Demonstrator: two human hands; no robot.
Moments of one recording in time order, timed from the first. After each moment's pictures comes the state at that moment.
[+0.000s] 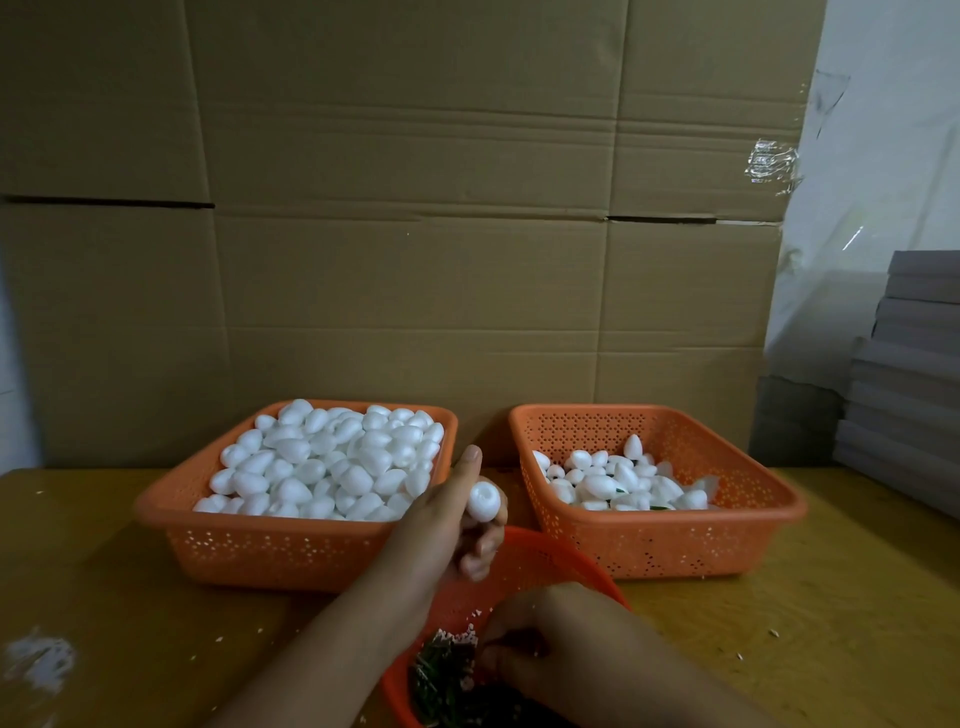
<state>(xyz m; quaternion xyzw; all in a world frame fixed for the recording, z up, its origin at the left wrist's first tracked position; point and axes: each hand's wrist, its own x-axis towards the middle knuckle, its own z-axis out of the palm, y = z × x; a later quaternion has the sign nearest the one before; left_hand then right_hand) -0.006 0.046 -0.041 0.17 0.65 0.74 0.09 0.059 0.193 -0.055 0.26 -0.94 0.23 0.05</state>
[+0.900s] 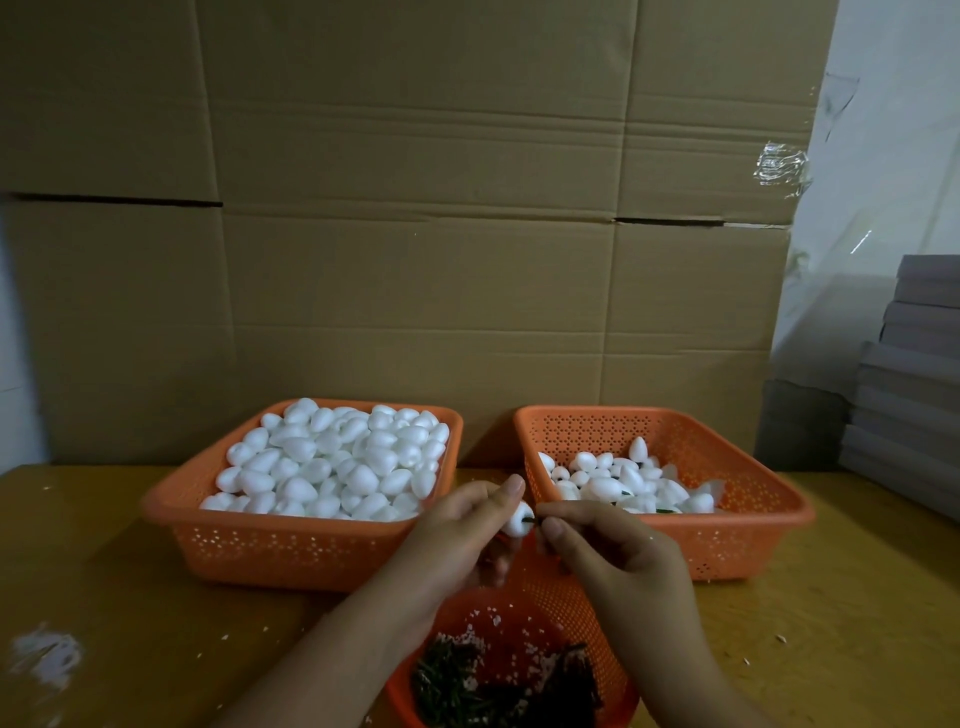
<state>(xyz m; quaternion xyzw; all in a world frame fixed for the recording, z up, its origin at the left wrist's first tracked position) -0.002 0.047 -0.048 0.18 0.66 0.73 0.09 0.062 0.191 -0.044 0.13 -0.73 0.61 0.28</state>
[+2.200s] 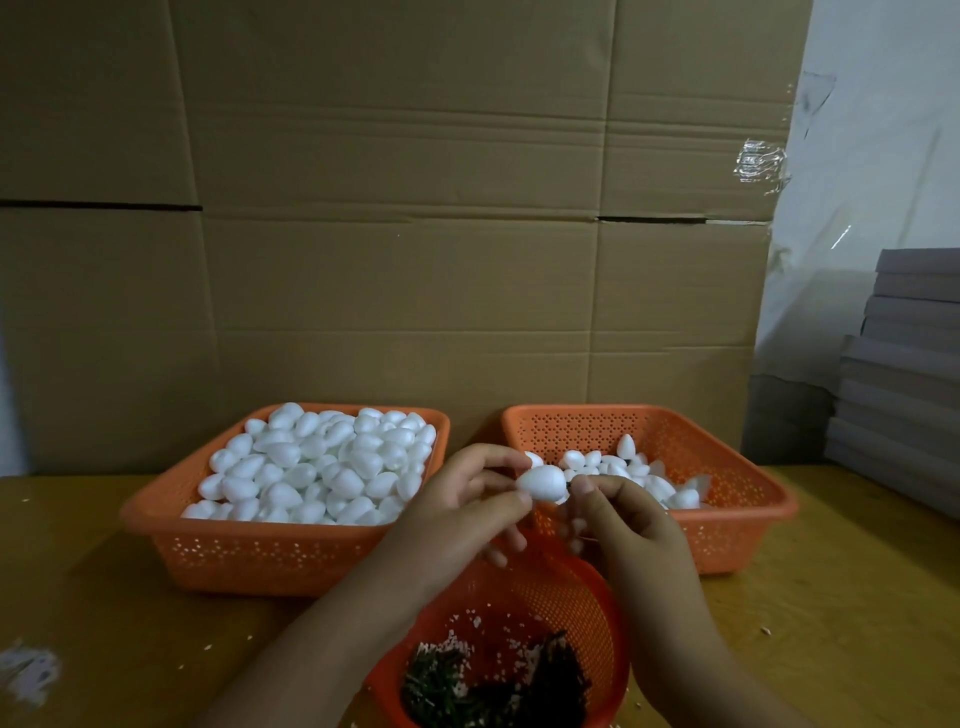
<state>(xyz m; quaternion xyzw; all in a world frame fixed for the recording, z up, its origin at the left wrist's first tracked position) 0.021 0.047 -0.016 0.24 0.71 0.66 0.03 0.058 0.202 -0.036 0.02 -0.64 0.74 0.22</state>
